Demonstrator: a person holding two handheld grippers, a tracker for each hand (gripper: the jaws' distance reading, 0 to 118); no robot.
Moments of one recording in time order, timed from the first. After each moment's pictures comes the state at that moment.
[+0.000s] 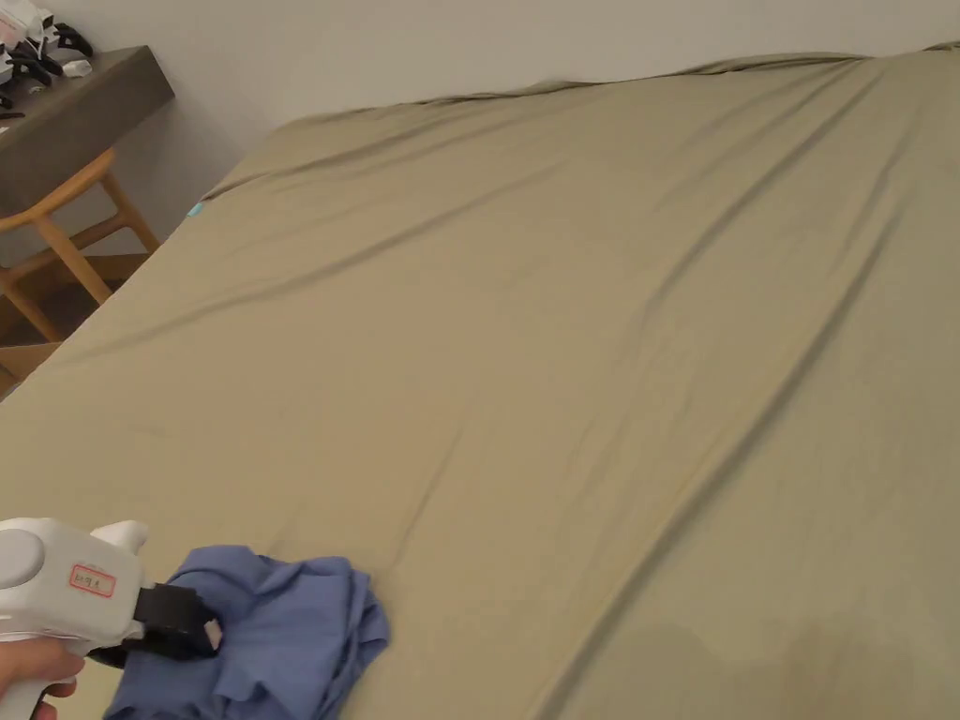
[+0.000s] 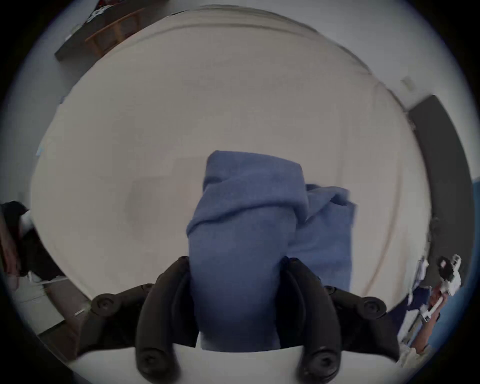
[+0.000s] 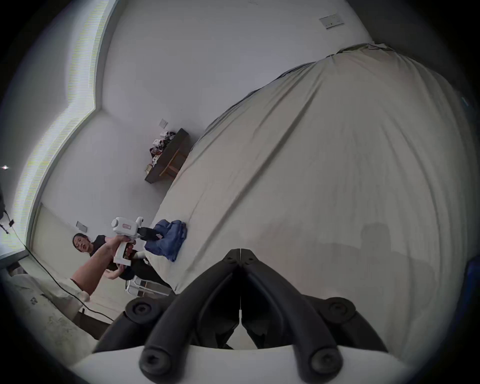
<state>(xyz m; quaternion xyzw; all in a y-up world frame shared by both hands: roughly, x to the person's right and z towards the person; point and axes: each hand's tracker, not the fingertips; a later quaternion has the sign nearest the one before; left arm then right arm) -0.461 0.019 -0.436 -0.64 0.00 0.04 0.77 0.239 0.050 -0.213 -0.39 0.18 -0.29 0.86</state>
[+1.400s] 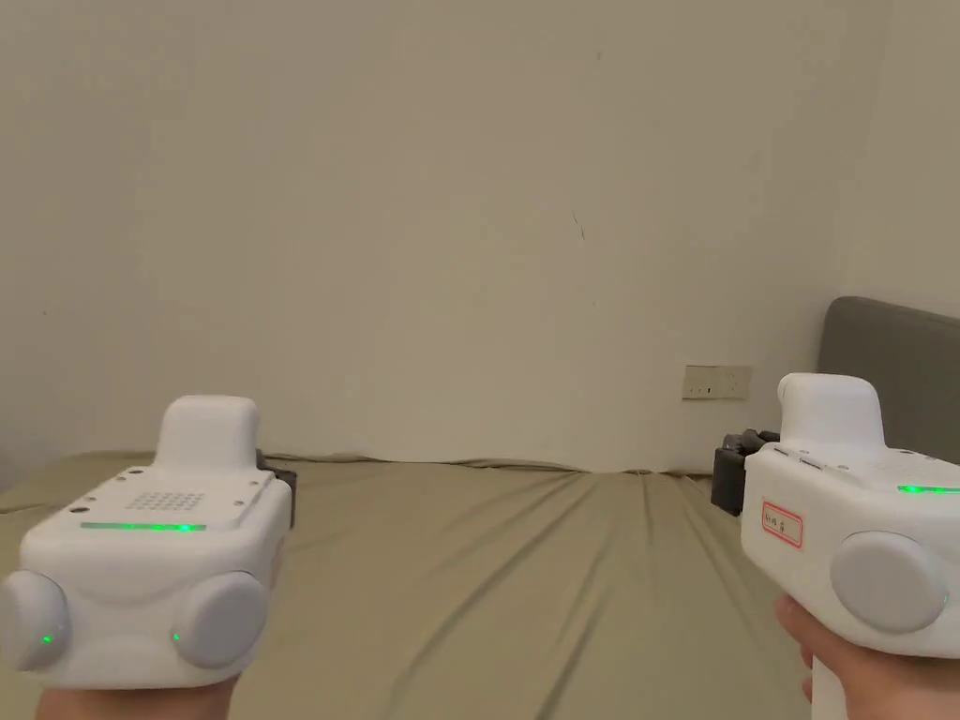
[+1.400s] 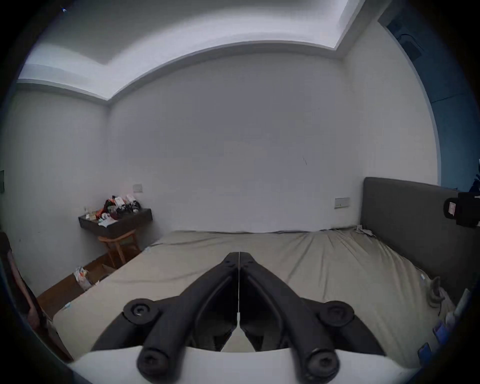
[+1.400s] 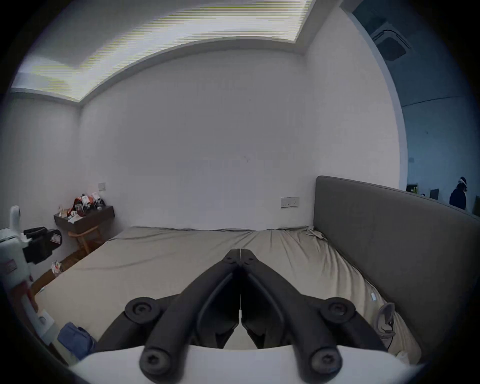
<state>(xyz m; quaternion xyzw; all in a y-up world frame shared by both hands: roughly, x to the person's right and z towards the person) -0.099 0.296 -0.397 -0.06 -0.03 -0.05 1.00 0.219 0.324 -0.321 -0.08 -0.11 -0.02 0.99</state>
